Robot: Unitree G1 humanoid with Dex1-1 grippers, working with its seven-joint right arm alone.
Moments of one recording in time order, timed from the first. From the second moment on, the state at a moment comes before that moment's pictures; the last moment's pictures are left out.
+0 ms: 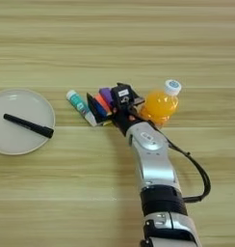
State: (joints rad) arm -0.28 -0.34 -0.14 0.43 0.07 -0.10 0.40
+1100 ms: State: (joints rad) arm -0.29 -0.33 -0.15 0.42 0.14 -0.07 0.44
